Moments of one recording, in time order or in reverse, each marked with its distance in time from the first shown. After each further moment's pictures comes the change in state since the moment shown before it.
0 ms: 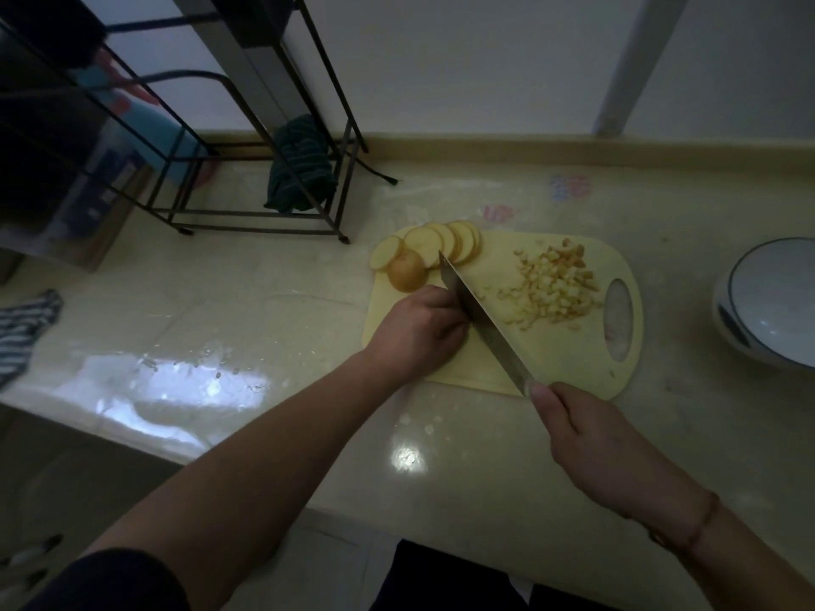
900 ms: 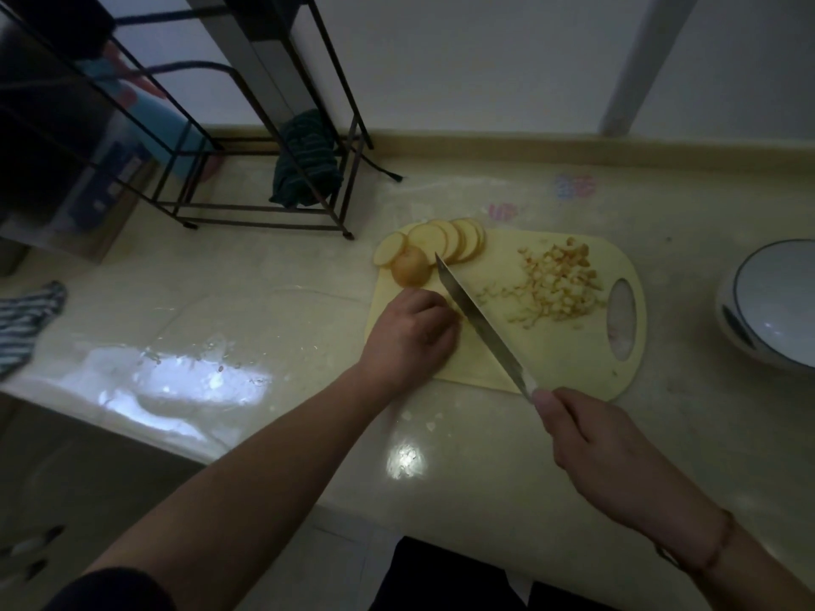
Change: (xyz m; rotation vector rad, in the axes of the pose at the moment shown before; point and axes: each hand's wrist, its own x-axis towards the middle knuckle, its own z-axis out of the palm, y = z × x) left_hand -0.022 0.002 0.004 0.047 0.183 -0.104; right_hand -0.010 -0.003 -0.002 0.059 0.019 -0.021
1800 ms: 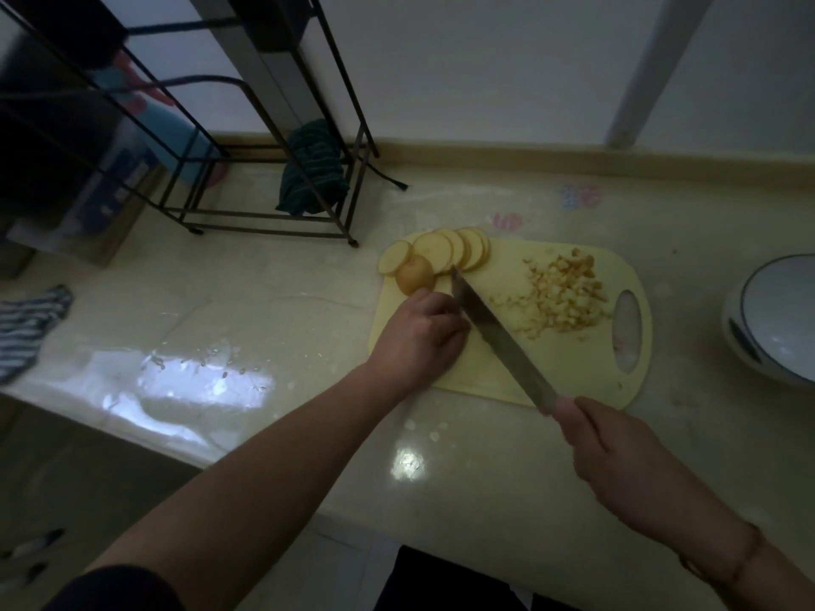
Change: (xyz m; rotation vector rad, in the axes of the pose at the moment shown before) left_hand 0.013 -0.002 0.001 0.021 -0.089 0.046; right_hand 0.007 0.012 -0.007 -0.041 -0.021 0.032
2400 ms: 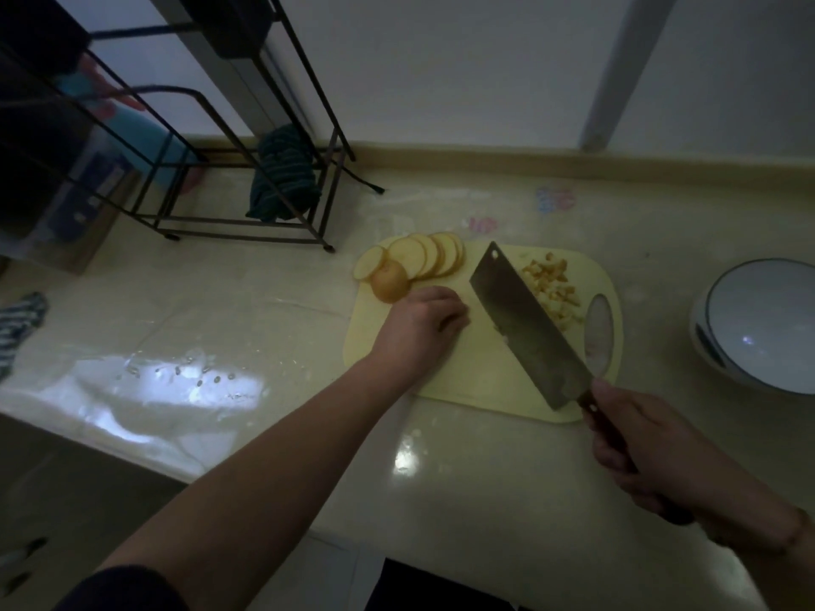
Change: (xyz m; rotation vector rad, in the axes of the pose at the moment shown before) left_hand 0.032 0.021 0.017 -0.068 0.022 -0.186; right_hand 0.005 0.021 -0.055 0.513 -0.199 0.317
